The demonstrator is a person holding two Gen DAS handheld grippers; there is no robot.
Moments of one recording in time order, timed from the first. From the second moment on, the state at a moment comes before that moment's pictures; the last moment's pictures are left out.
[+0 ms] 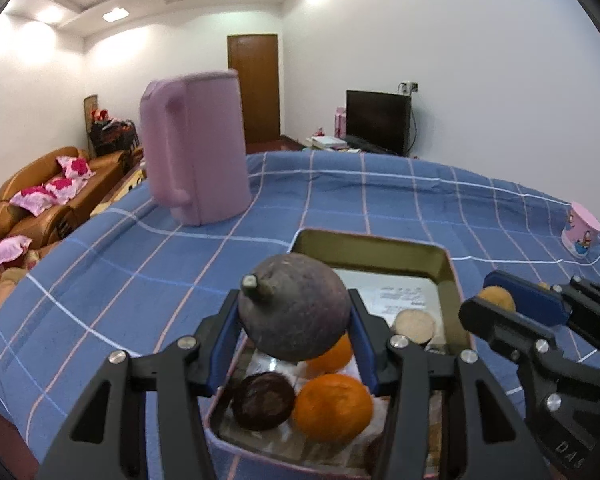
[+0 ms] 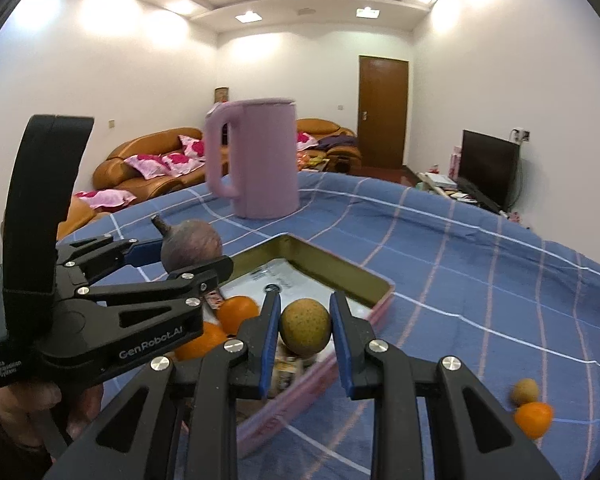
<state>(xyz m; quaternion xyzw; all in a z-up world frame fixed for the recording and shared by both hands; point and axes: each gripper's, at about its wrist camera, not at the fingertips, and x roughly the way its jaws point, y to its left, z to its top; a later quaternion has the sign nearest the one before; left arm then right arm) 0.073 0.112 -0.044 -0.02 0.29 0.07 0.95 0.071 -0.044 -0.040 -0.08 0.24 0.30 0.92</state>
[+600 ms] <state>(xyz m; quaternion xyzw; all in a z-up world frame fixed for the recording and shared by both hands) 0.073 0.120 -0.059 -0.03 0.32 0.06 0.95 0.081 -0.018 -0.063 -0.10 0.30 0.33 0.89</state>
